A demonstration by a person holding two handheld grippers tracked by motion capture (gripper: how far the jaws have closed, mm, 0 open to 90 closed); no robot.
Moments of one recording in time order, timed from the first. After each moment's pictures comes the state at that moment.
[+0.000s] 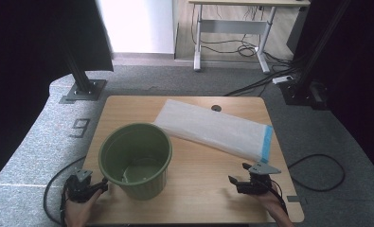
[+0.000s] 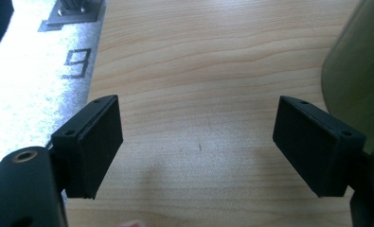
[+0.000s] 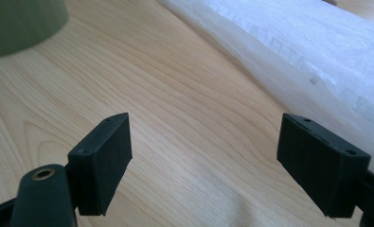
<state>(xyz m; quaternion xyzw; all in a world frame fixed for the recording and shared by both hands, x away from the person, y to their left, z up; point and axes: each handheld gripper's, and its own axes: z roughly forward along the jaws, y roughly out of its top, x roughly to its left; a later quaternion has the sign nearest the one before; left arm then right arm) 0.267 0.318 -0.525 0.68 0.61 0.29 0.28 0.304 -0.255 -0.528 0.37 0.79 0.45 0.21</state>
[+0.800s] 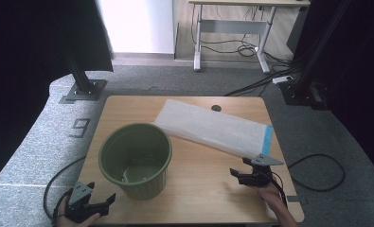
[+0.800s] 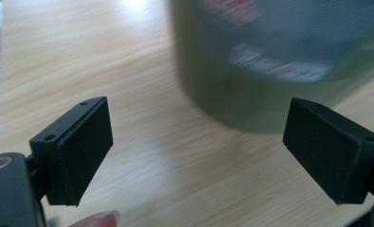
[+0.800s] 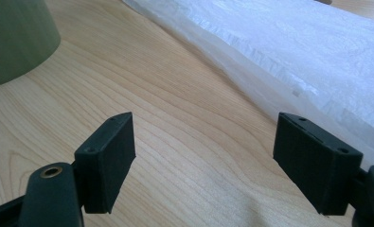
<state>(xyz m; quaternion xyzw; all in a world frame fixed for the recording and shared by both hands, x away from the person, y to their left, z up) 0.211 0.299 -0.492 0.77 0.47 0.22 0.38 0.329 -0.266 -0.528 0.39 0.77 0.47 0.18</state>
